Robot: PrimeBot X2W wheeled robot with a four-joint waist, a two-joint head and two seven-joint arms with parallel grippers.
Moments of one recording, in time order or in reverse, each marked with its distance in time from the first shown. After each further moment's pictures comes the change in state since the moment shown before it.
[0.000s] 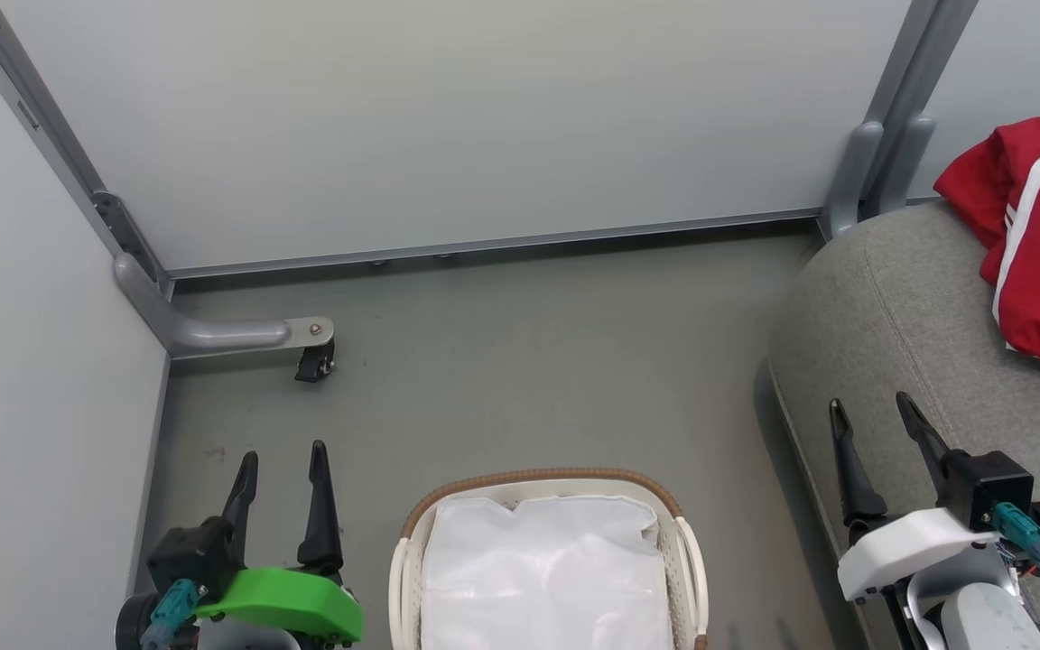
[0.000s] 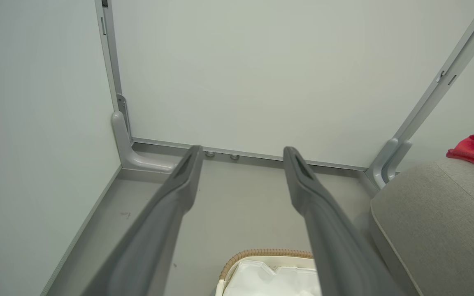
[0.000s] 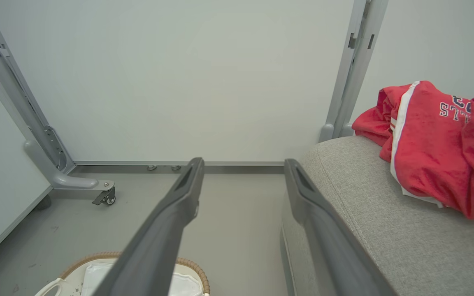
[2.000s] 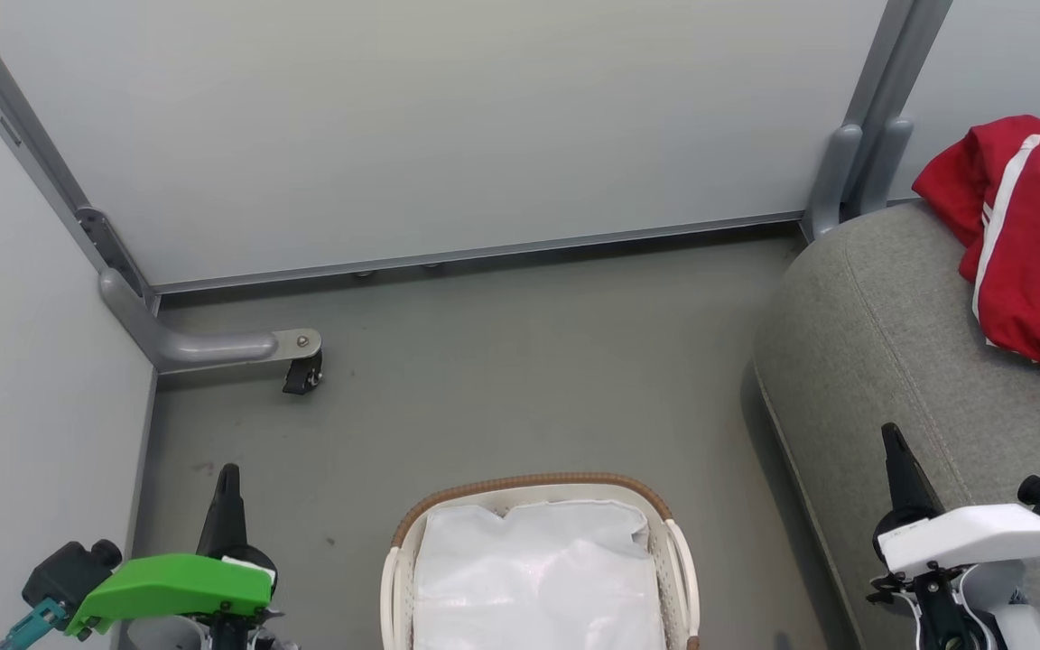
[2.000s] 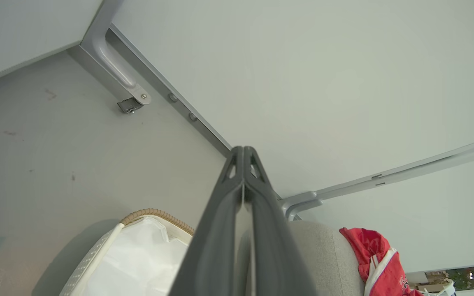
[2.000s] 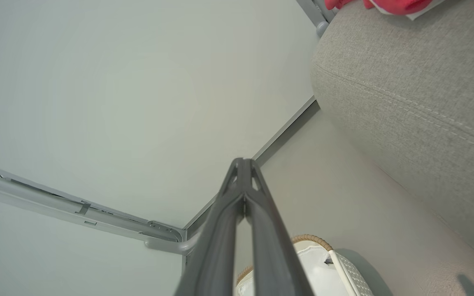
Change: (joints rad) left arm -0.008 -0.002 0.141 -0.006 -0.691 -0.060 0.206; right arm 0.020 0.009 -0.019 -0.003 0.836 0.000 0.209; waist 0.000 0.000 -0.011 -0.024
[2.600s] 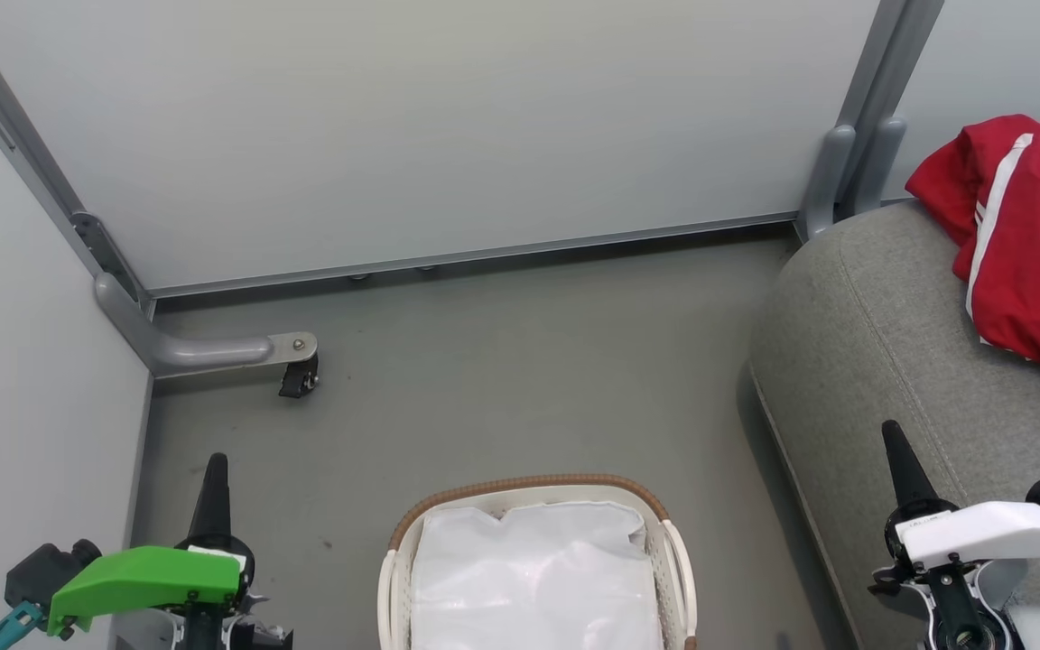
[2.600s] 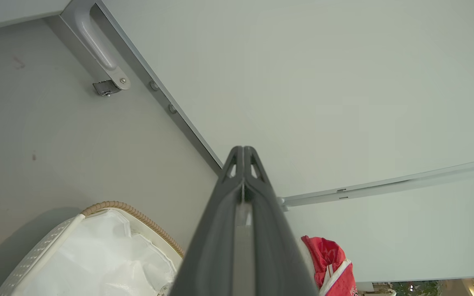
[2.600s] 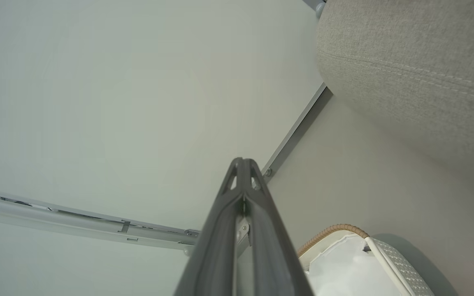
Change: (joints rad) left arm -0.013 0.000 0.039 -0.014 -0.169 -0.014 0.051; right arm -0.002 -0.002 -0.007 -0.014 0.208 0.000 0.049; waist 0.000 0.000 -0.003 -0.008
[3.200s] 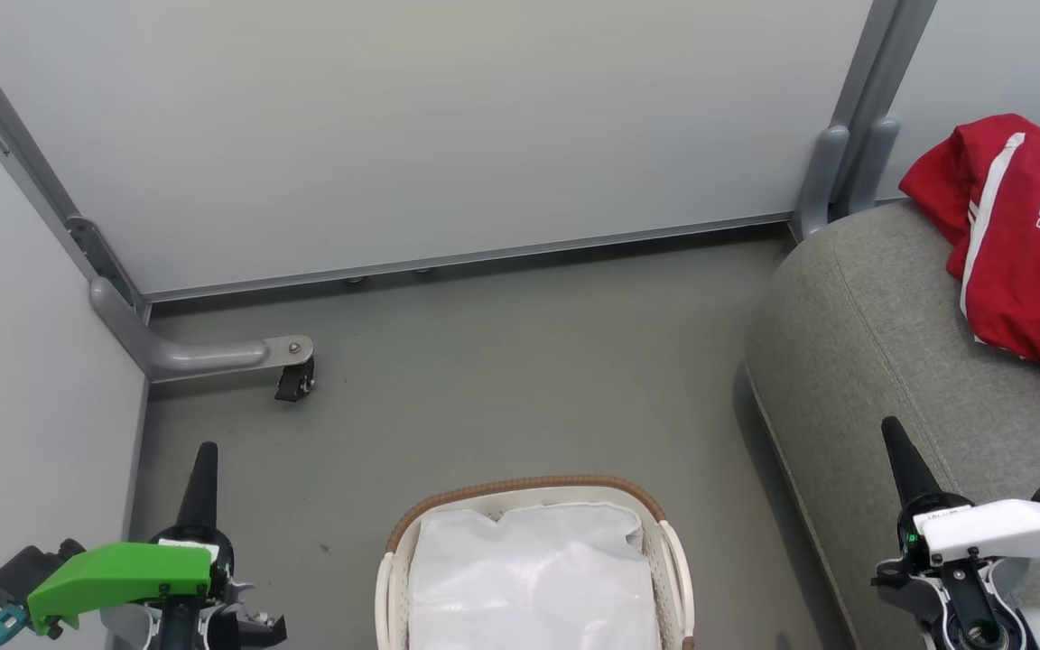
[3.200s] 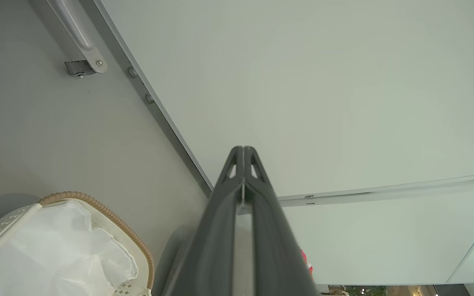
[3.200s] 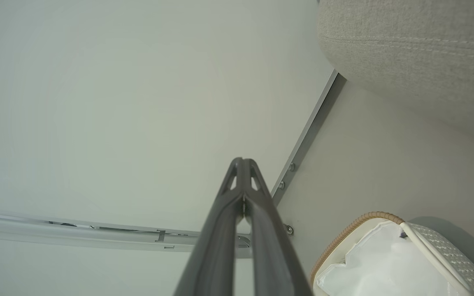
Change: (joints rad) left arm -0.011 0.000 0.033 -0.013 -0.146 -0.017 0.044; right arm -0.001 -0.002 -0.006 -0.012 0.175 0.000 0.043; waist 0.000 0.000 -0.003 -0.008
